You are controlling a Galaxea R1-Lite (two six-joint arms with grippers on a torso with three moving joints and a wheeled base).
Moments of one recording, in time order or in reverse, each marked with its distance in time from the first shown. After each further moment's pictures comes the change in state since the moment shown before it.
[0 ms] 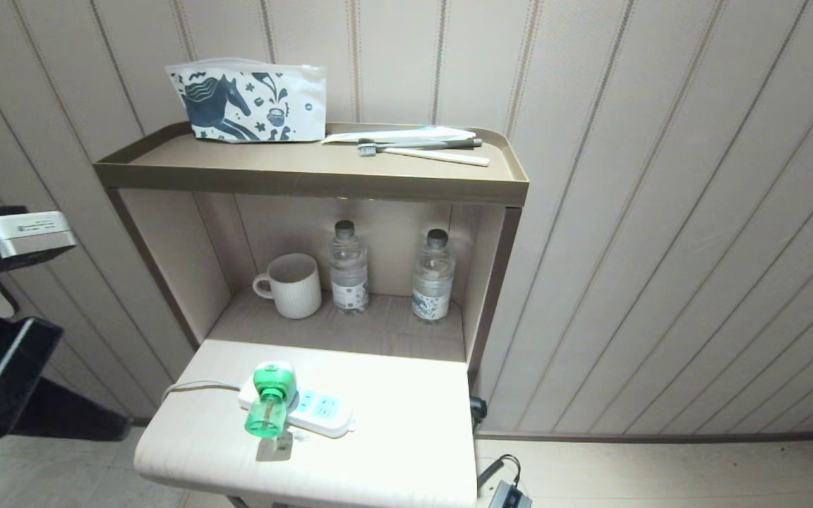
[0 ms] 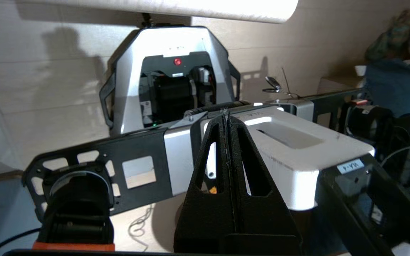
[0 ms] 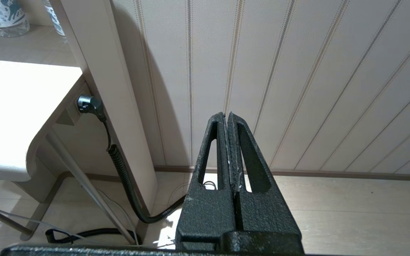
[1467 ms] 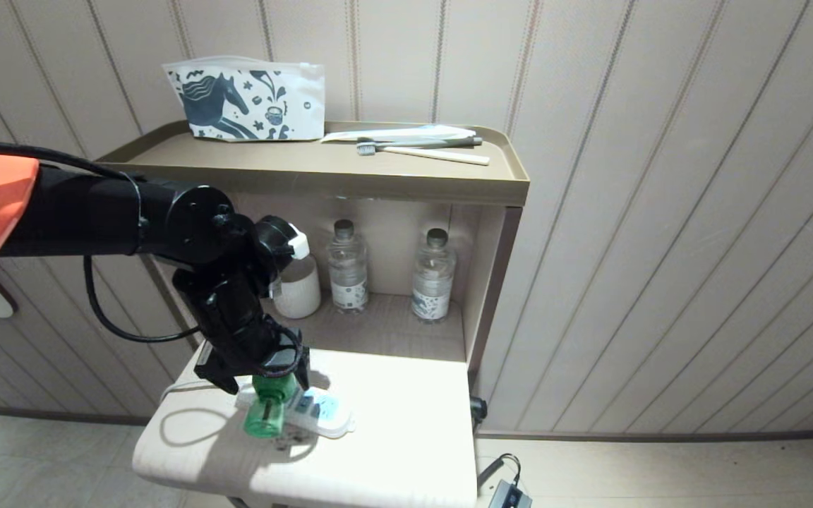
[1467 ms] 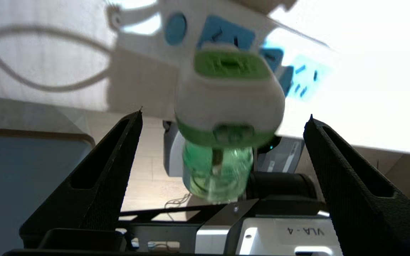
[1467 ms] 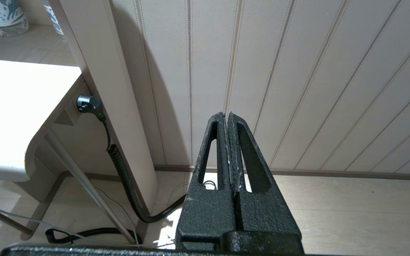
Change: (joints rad) left arm 0.031 0.683 -0.131 -0.233 0.239 0.004; right arm 0.000 0.000 0.000 -0.001 0.000 0.000
